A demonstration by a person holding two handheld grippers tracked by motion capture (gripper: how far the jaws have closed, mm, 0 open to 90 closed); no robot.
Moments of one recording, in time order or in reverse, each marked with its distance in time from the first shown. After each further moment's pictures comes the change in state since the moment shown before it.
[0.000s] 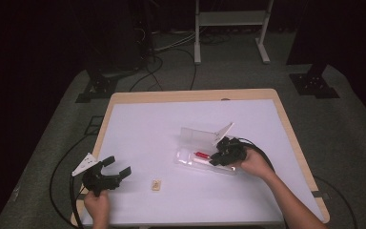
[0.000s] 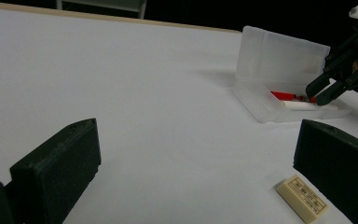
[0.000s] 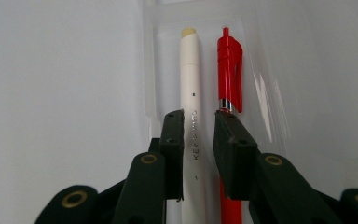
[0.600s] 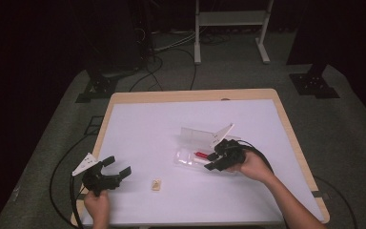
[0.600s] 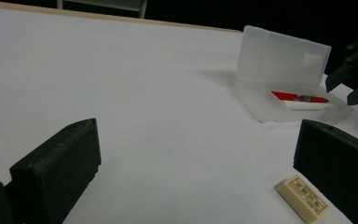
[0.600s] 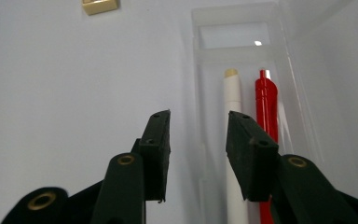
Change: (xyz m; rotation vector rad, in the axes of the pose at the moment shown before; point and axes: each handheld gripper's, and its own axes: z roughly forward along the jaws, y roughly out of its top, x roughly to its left) left arm 0.000 0.000 0.000 0.002 0.002 -0.002; right arm 0.027 0.013 -0.014 -0.068 0.038 -0.041
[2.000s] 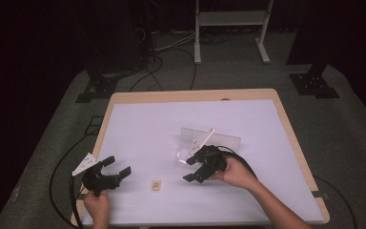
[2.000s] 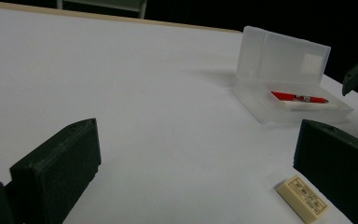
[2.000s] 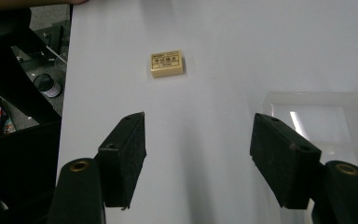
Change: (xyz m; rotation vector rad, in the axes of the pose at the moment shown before) left arm 0.000 0.000 0.000 -0.005 -0.001 -0.005; right arm 0.044 0.046 0.021 -0.067 0.092 -0.056
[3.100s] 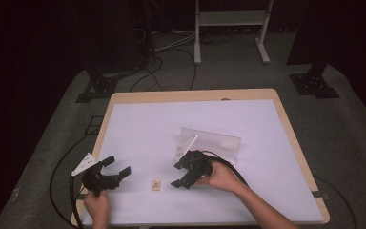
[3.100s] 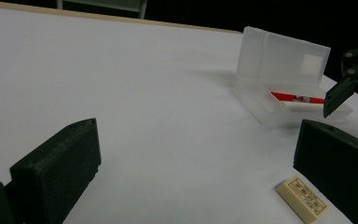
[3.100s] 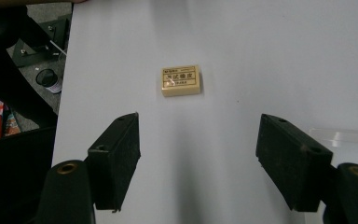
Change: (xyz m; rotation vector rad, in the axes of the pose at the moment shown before) left arm 0.001 0.000 0.000 -0.002 -0.001 0.001; right arm 0.008 0.017 0.040 0.020 0.027 -0.035
